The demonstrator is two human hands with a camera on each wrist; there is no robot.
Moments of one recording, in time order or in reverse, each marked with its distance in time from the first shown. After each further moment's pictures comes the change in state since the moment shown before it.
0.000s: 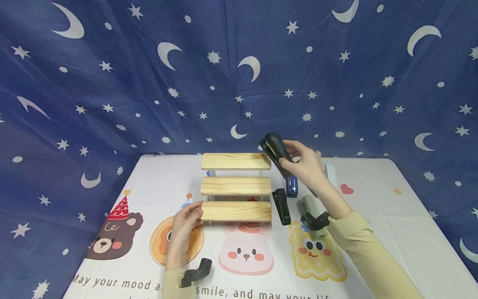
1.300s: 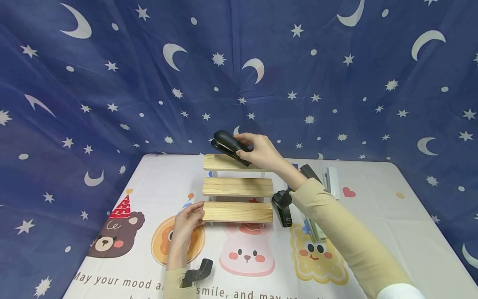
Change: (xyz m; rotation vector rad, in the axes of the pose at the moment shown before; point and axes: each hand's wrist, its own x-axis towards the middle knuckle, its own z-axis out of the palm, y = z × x) left_hand 0.002 -0.002 -0.001 -0.020 0.008 0.003; right_hand 0.058 -0.061 0.062 0.000 -0.288 -0.261
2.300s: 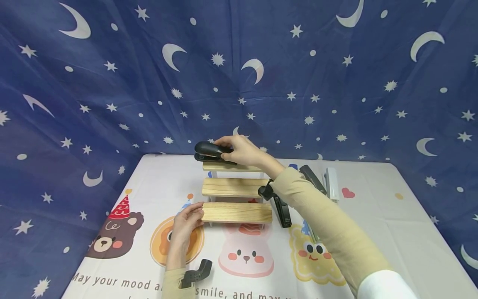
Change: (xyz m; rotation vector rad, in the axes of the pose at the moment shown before) left_hand 0.000 0.000 0.000 -0.014 0.004 -0.006; right_hand 0.036 -0.014 0.025 -0.092 -0.195 -0.072
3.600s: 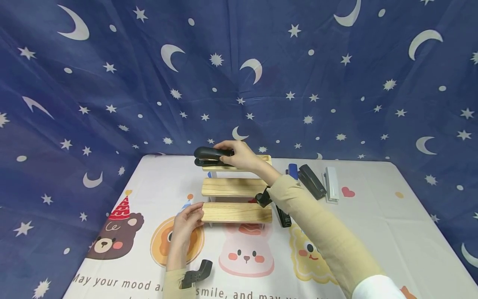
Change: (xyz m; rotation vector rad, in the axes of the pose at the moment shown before) left_hand 0.000 0.001 0.001 0.002 -0.004 -0.006; right_hand -0.001 0.017 0.020 0.161 0.081 0.024
